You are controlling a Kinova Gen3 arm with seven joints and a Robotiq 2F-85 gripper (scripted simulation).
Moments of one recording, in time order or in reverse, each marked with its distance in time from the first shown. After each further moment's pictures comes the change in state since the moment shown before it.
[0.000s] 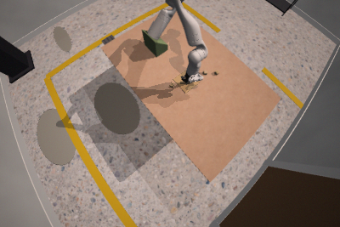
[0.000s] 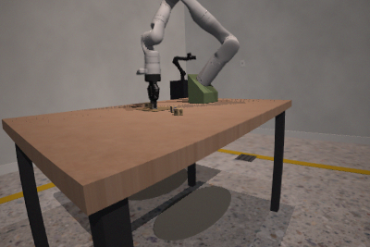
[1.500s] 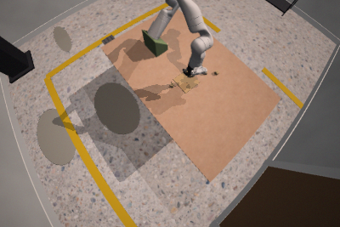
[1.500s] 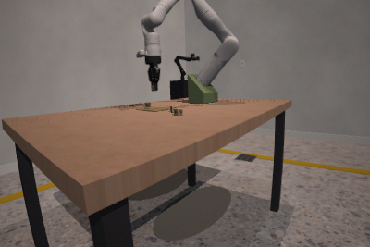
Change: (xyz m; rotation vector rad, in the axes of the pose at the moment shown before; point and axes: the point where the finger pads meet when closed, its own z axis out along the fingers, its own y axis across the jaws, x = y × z) arm -0.006 -0.003 -0.083 0.001 -0.023 -0.007
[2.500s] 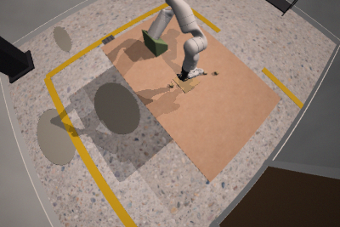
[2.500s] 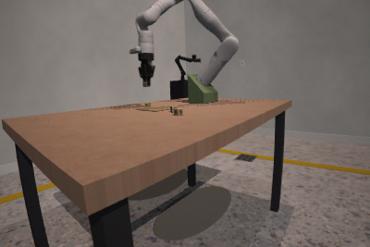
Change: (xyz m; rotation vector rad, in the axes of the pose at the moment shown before) arm 0.025 0.048 -0.021 -0.025 0.024 -0.240
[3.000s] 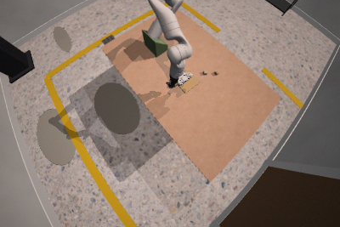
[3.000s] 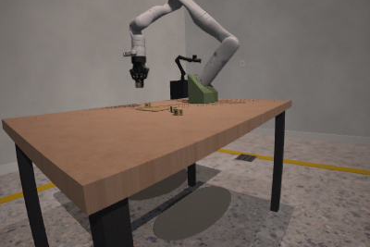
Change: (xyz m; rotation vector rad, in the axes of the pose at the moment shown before) arm 0.003 0.075 0.006 0.011 0.001 -0.241
